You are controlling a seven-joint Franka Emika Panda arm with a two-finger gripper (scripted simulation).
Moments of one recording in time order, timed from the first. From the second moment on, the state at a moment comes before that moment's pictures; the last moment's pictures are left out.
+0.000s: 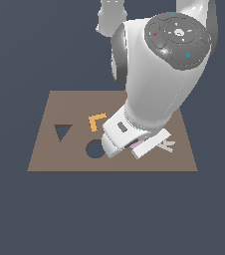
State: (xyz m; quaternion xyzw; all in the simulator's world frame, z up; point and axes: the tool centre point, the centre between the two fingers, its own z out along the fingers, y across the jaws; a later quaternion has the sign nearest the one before) arm 0.059 0.067 0.041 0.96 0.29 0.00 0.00
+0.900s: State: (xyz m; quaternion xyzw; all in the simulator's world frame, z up) arm 0.058 0.066 0.031 0.96 0.29 0.00 0.00
